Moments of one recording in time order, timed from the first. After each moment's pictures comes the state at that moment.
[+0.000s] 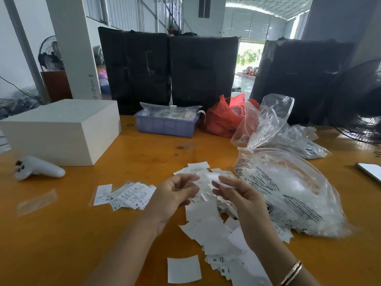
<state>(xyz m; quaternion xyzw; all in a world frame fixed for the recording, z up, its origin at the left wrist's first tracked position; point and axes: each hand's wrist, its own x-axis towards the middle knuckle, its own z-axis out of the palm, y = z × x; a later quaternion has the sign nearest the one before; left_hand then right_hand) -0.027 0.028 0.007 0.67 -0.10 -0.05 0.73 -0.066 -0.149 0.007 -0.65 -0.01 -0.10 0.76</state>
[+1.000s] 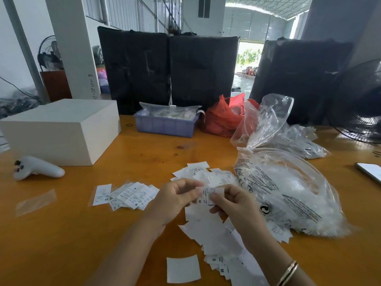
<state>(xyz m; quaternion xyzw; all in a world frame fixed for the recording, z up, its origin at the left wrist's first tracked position) -0.027 0.025 0.004 0.74 -0.14 -0.04 0.65 -0.065 -0.143 0.004 -0.75 0.00 -0.07 0.66</state>
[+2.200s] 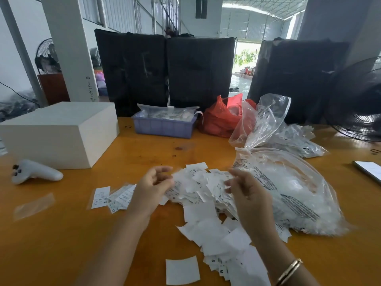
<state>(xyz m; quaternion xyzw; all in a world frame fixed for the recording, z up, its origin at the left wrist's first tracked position) -0.012 0.051 0.007 0.75 -0.01 0.07 0.66 -0.068 -0.151 0.013 -0.80 -0.03 -0.32 0.51</state>
